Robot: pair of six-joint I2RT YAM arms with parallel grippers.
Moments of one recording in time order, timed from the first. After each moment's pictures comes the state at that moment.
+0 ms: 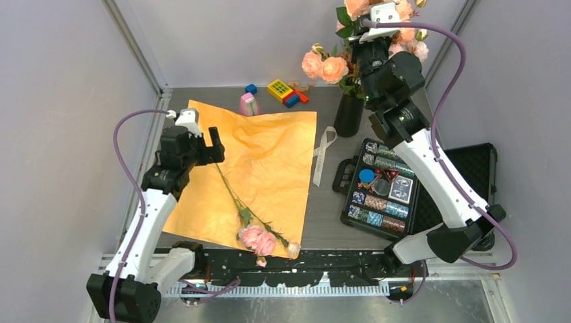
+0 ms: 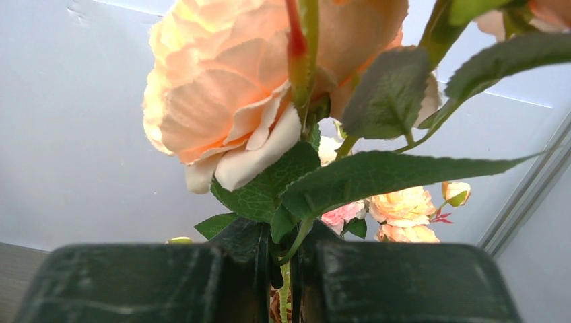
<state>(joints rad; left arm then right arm) -0.15 0.96 0.92 -0.47 -0.03 -0.21 0.55 1.43 1.71 0.16 0.39 -0.37</state>
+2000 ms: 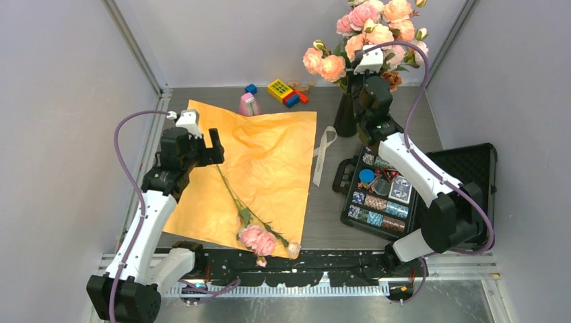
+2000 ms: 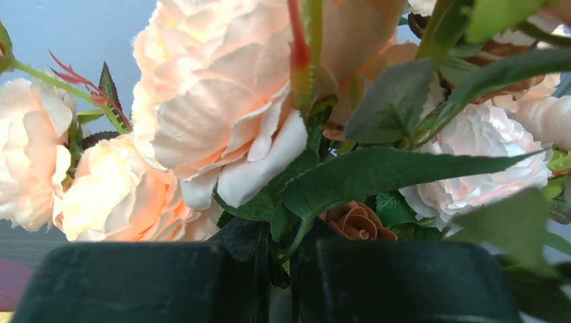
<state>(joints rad) -0.15 0.94 0.90 -0.47 -0.04 -0.18 0.40 1.48 1.27 0.38 0.42 -0.16</state>
